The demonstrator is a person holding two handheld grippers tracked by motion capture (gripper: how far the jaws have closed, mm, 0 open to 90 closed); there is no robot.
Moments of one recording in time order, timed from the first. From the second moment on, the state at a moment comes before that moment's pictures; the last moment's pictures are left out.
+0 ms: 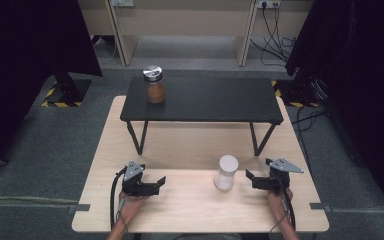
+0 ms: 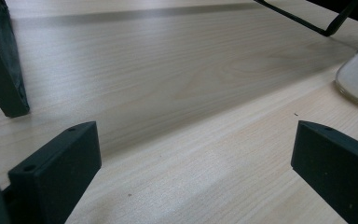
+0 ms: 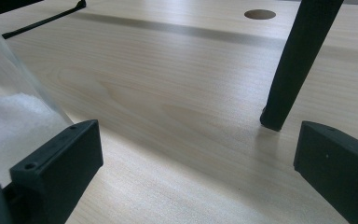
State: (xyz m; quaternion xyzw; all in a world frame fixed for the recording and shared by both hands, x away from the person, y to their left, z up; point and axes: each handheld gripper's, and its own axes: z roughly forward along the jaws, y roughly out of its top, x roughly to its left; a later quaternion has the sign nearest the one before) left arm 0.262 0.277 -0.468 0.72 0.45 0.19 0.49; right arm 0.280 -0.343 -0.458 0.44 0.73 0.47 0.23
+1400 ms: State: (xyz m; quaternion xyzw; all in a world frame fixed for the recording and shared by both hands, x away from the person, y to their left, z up) left arm 0.260 0.274 -0.467 0.73 0.44 0.20 0.49; right arm 0.282 -0.344 -0.458 0.44 0.73 0.48 0.23
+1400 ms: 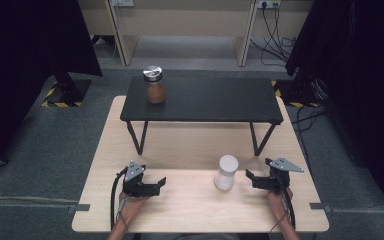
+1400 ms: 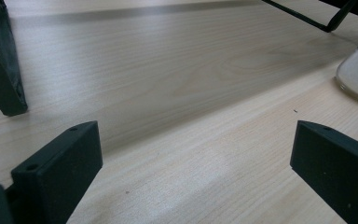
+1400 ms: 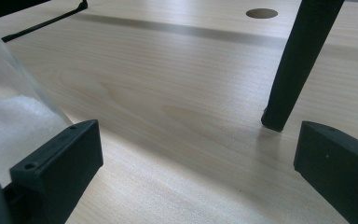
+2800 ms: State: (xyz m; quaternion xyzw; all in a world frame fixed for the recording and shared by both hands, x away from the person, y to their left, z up) left arm 0.262 0.273 -0.465 0.73 0.44 0.19 0.48; right arm 0.262 -0.326 -0.451 0.36 0.76 0.51 0.18
